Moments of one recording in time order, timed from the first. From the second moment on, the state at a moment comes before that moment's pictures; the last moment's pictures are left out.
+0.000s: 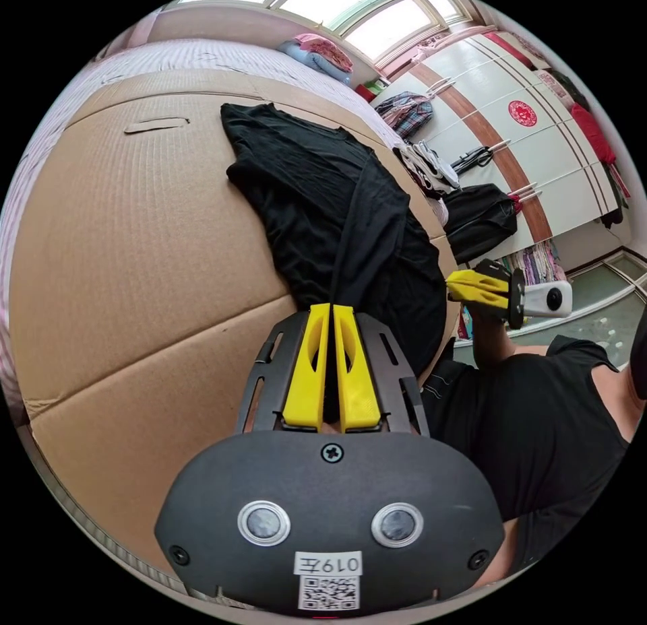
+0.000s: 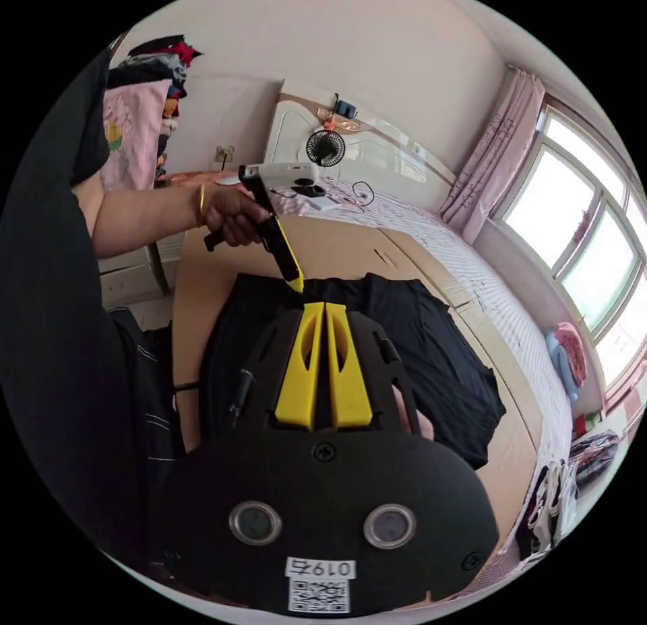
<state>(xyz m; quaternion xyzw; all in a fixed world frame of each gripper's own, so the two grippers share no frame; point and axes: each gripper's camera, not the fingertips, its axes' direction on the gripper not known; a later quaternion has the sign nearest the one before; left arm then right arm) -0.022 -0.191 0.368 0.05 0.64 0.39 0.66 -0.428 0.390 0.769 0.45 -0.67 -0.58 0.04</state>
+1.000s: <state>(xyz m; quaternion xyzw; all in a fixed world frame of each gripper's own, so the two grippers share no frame) 0.000 -0.126 0.333 0.09 0.60 0.41 0.68 -0.250 0.538 0.773 0.47 -0.58 -0.66 0.04</state>
